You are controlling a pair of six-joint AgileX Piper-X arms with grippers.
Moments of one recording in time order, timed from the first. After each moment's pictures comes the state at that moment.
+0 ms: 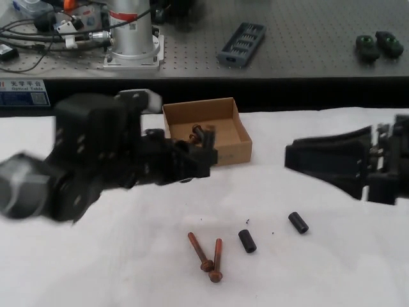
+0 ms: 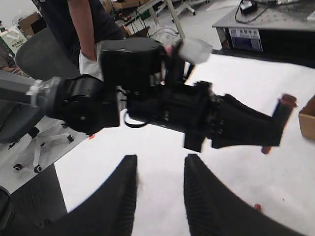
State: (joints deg) left arm -25.3 98.1 -49.4 -21.0 30.8 -15.6; right arm 29.5 49.5 -32.6 -0.6 -40.5 17.1
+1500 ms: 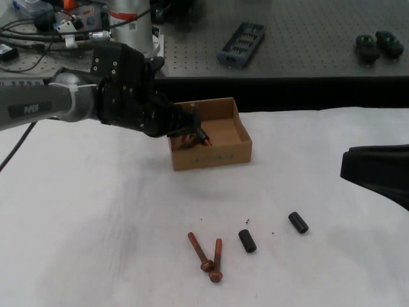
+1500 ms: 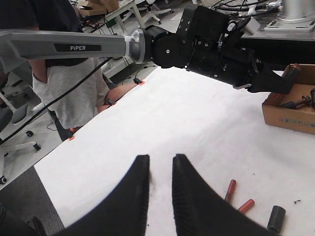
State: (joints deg) left arm -18.0 123.5 -90.5 12.4 28.0 -4.6; right arm 29.5 37.5 -32.6 16.1 -32.8 15.8
